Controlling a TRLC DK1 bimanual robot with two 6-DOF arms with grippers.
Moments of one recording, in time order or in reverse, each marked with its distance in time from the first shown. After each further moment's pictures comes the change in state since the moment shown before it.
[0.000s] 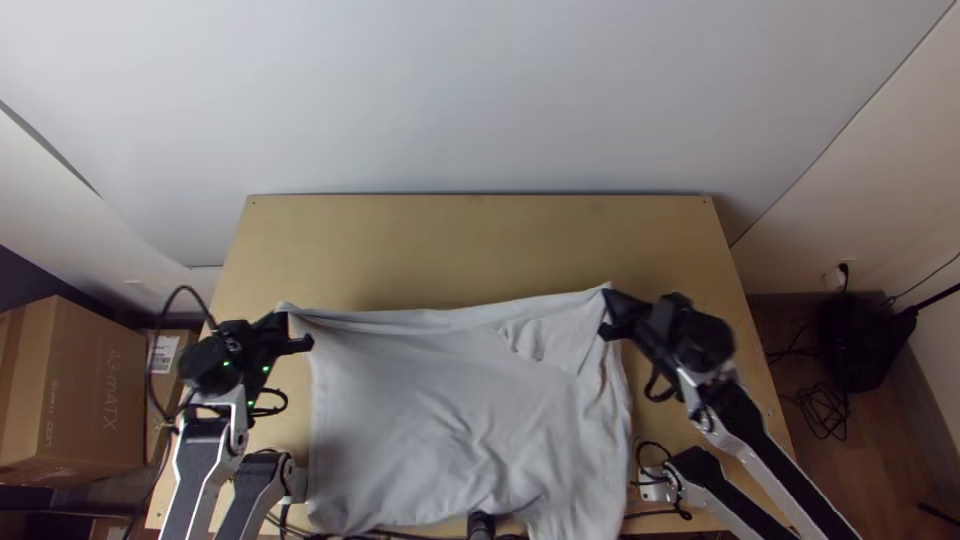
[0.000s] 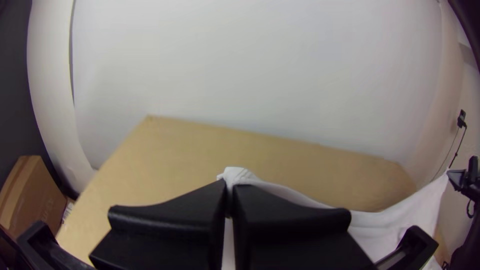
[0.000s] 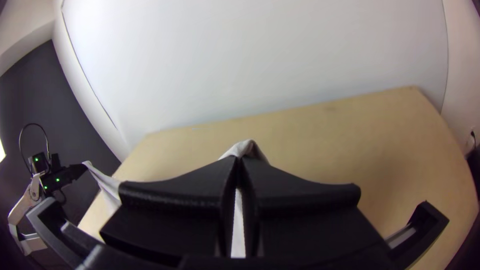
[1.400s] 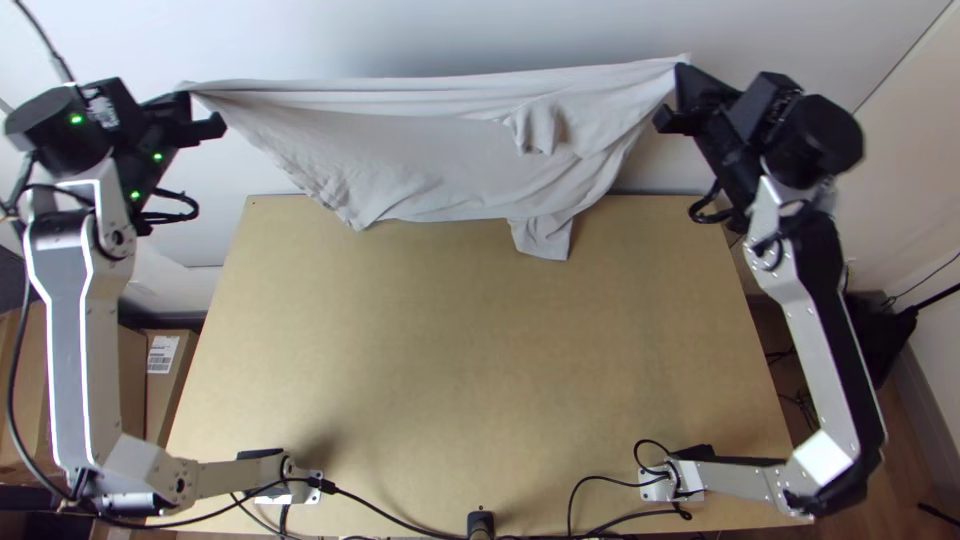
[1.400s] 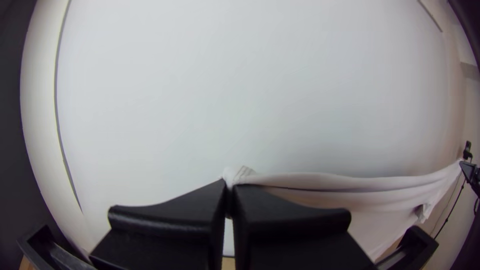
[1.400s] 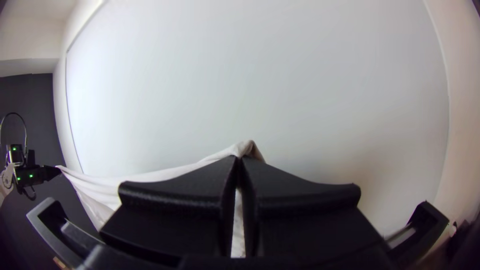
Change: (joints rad) left arm 0.062 0.832 1.483 -0.359 -0.021 0.077; right arm -0.161 0.579 1.237 -0.205 0.034 -0.179
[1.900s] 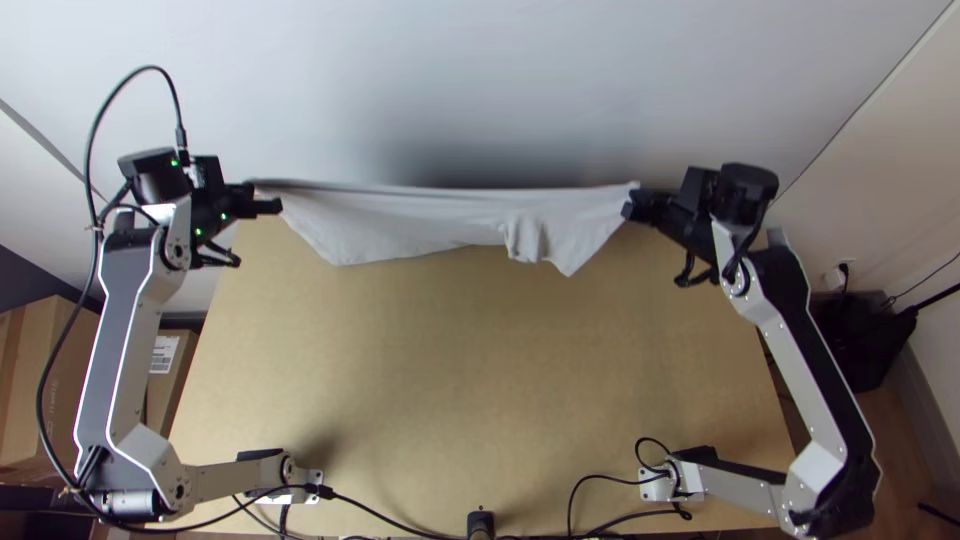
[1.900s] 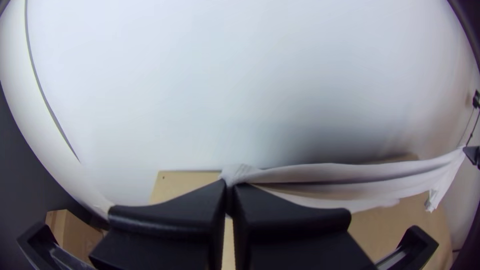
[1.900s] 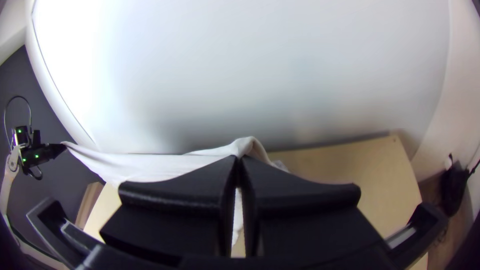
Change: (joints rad) left arm -0.006 0.003 -0.325 -0.102 0.005 0.142; right arm -0.052 -0.049 -0.328 -0.277 -0.126 0.043
